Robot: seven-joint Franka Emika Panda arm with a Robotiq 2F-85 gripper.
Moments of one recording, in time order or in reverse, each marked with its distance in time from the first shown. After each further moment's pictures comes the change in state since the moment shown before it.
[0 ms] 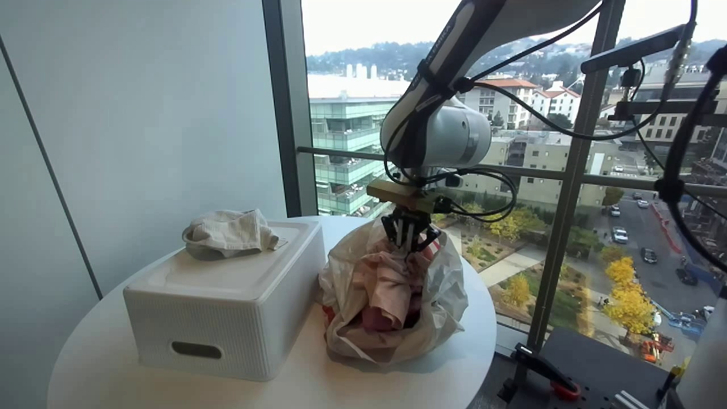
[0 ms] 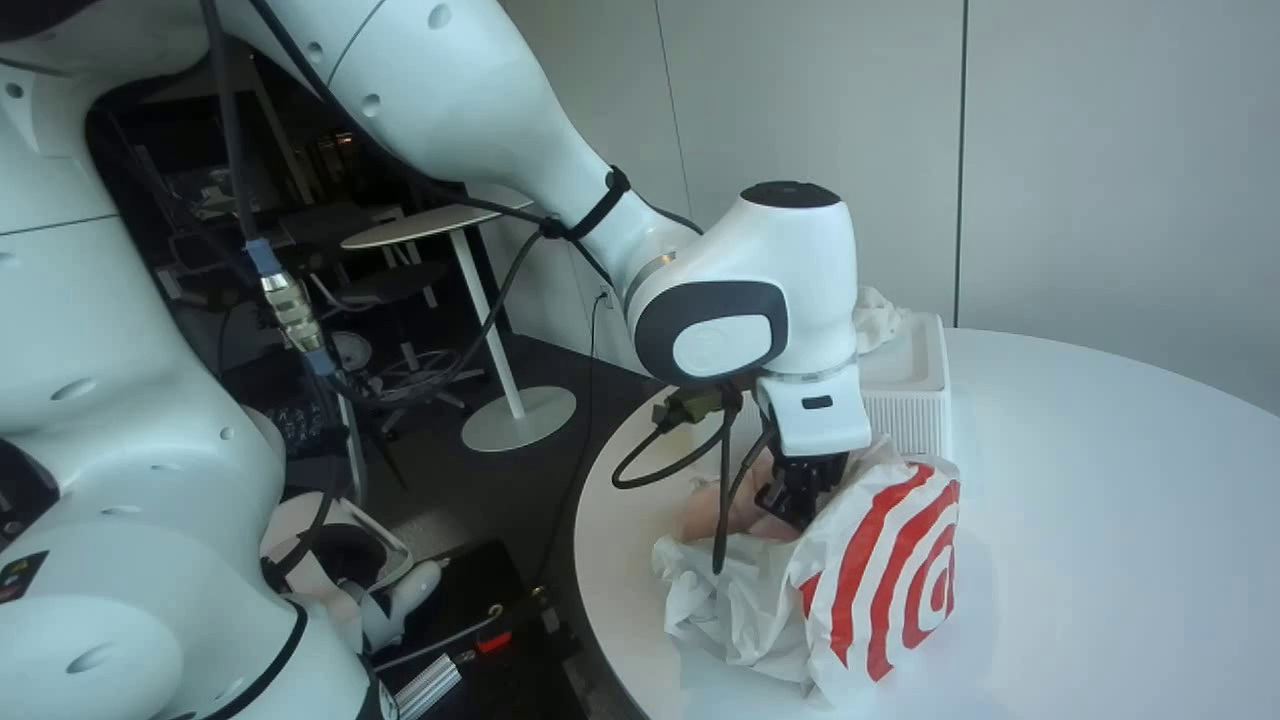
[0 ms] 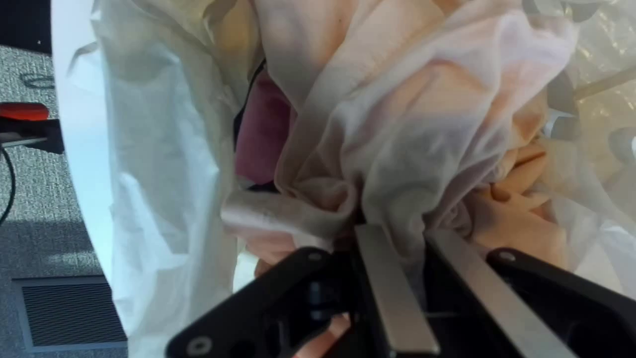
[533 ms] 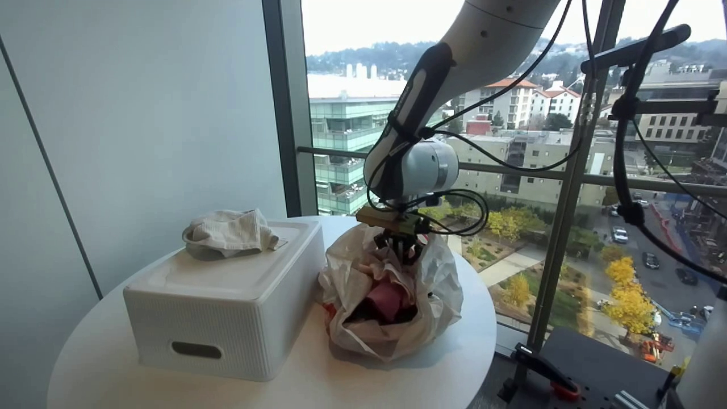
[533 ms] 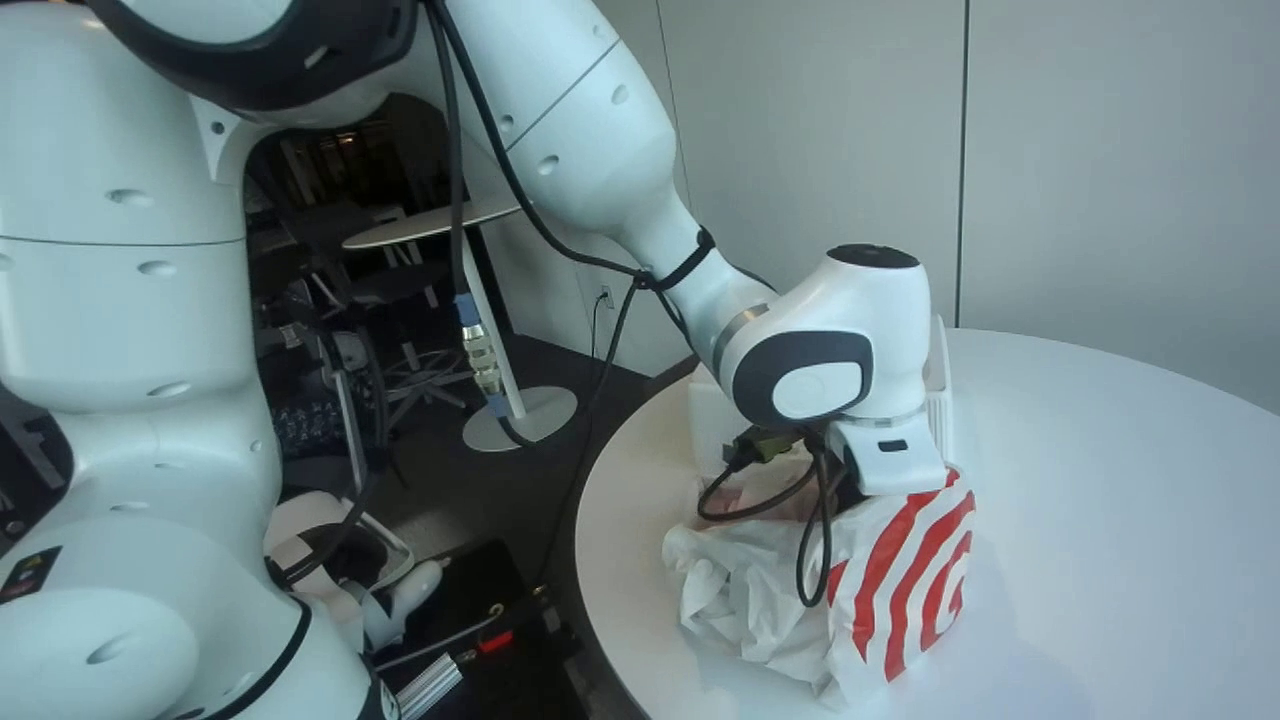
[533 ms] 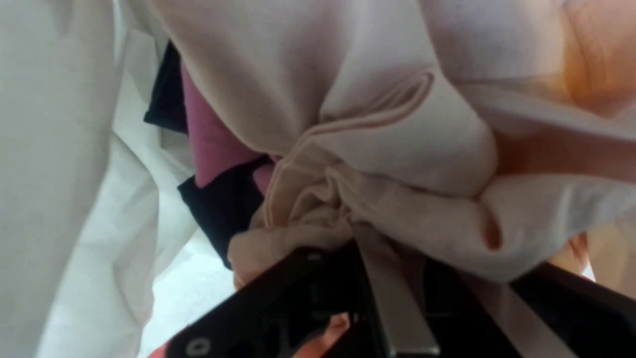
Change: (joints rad) arm 0.050 0.286 -0.066 0.217 -0.080 0.004 0.044
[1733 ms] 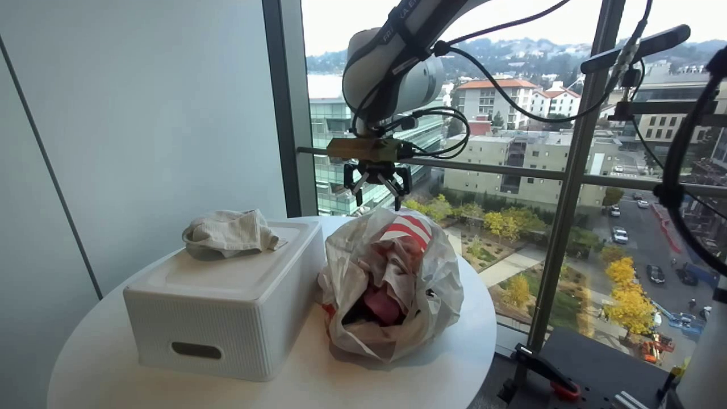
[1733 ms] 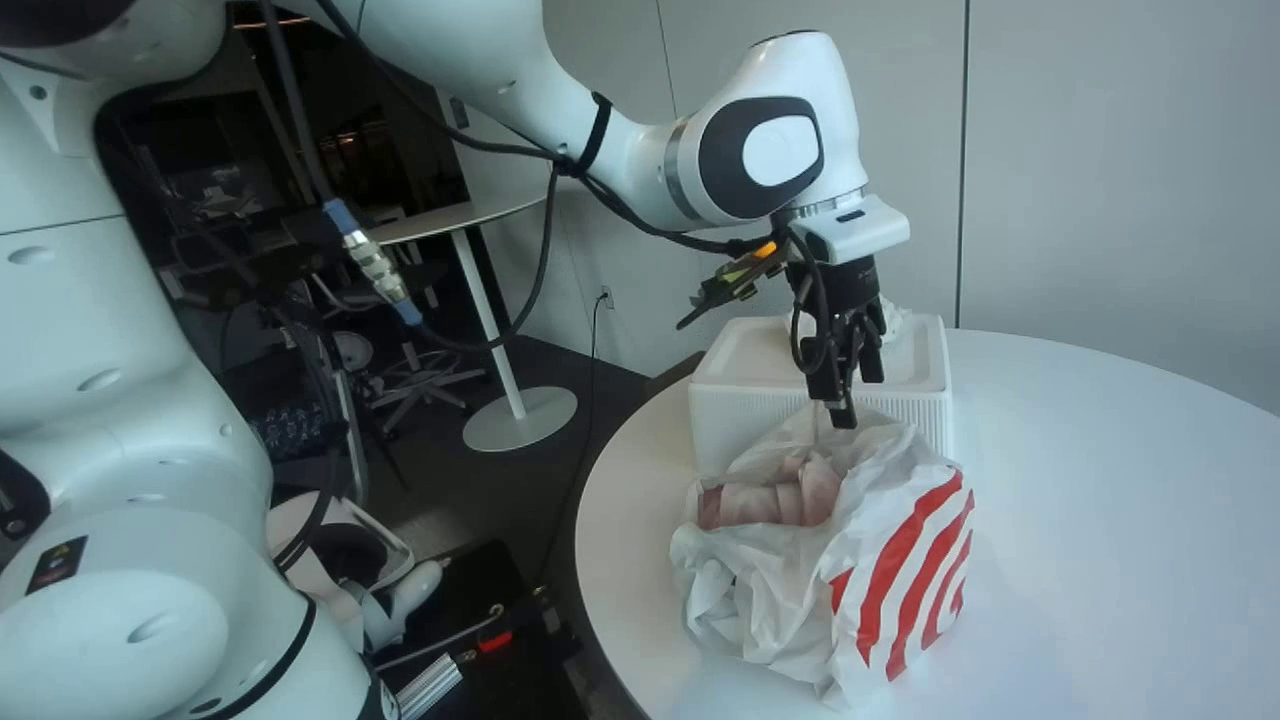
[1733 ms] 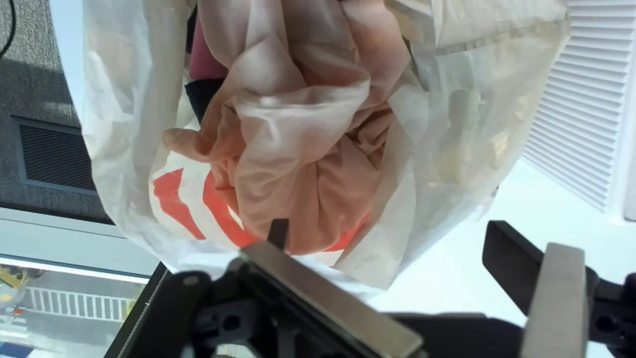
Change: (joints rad) arm 0.115 -0.291 0.001 0.090 -0.316 -0.276 0.152
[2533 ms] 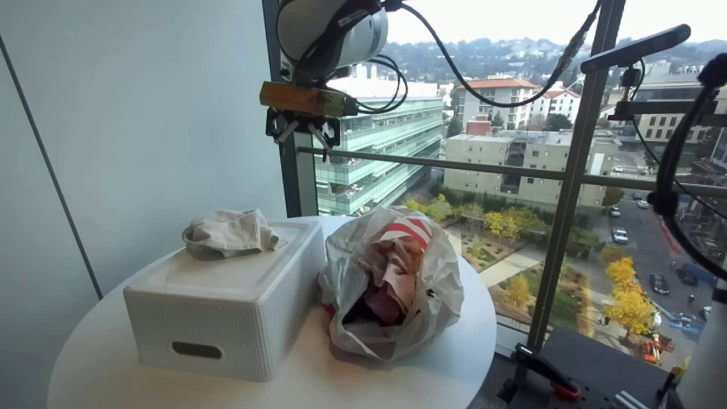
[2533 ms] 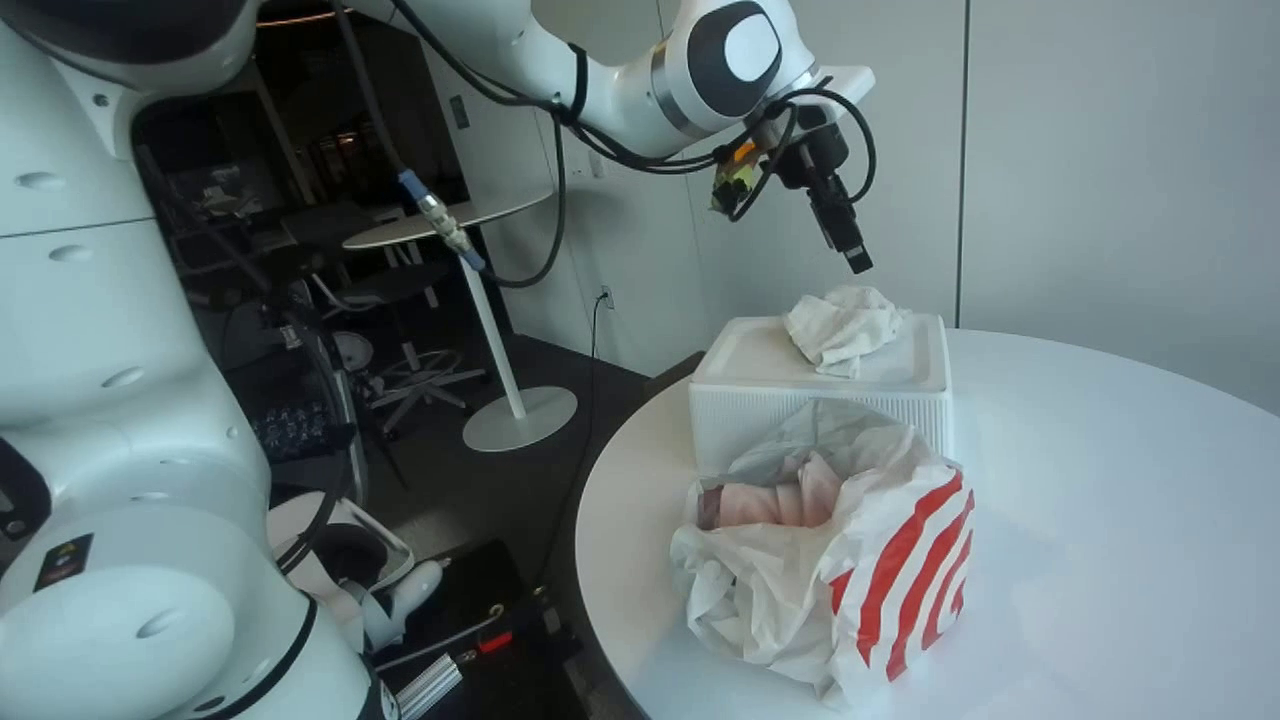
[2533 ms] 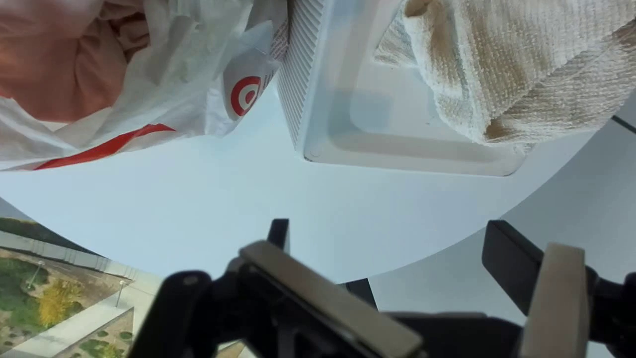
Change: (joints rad) arm 0.026 0.070 0.148 0.277 -0.075 0.084 -0.193
